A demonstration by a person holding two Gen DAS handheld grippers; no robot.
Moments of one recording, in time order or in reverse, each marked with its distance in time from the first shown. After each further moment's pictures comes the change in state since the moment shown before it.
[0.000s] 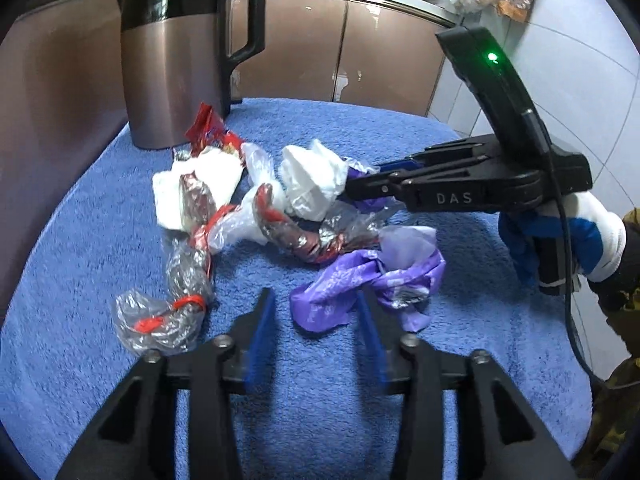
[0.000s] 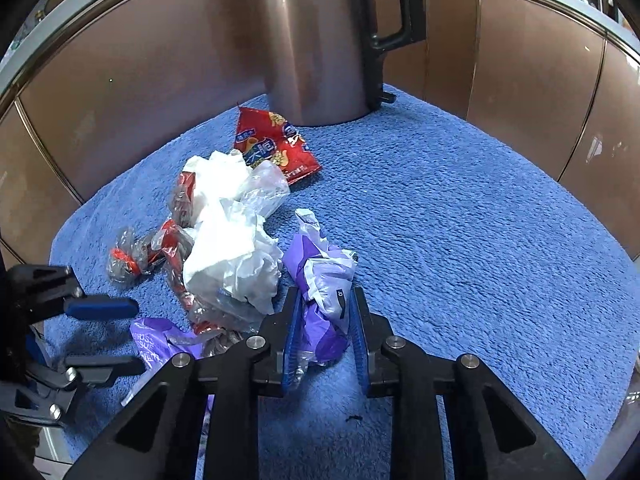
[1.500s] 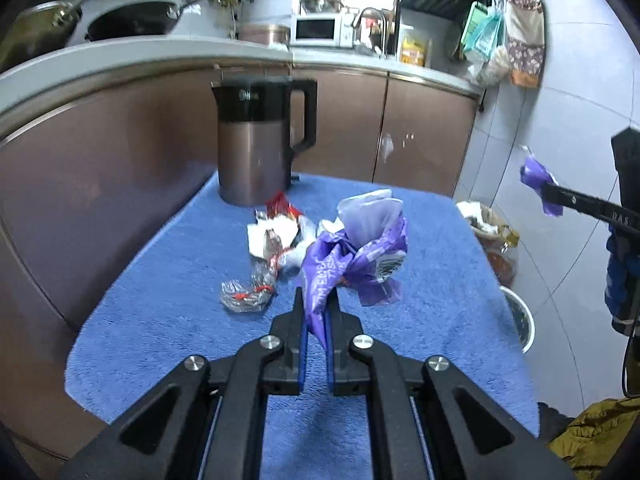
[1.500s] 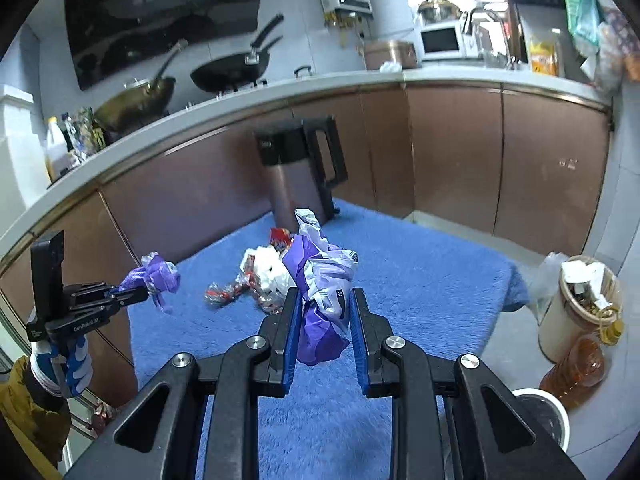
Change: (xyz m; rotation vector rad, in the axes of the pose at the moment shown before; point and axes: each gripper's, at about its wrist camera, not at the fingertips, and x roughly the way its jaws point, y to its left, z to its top) left arm -0.170 -0.044 -0.033 -0.123 -0.246 0.182; right arm -0.280 -0.014 -0.111 0.130 -0.402 -0.035
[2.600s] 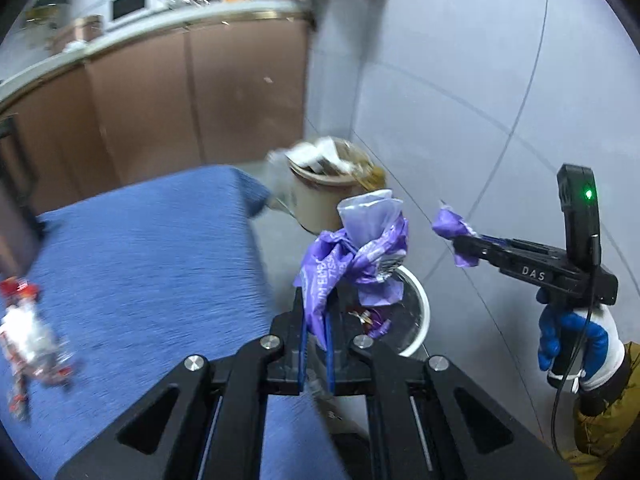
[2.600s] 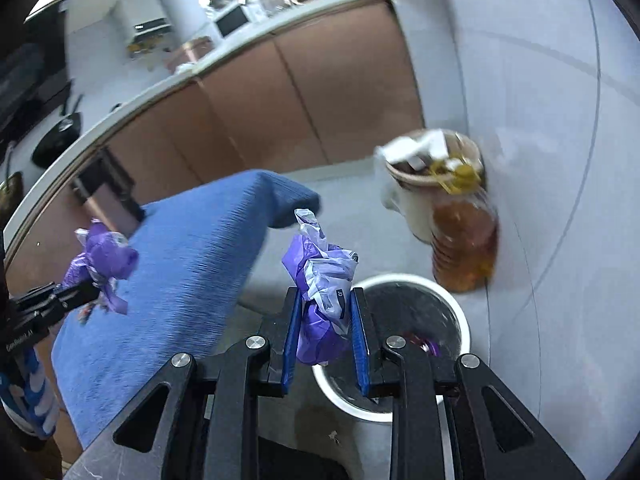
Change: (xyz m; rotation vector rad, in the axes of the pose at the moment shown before) left arm 0.155 -0.331 0.034 0.327 0.241 -0.371; right arm -0.074 -0.235 -0.145 0.489 0.076 -0.366
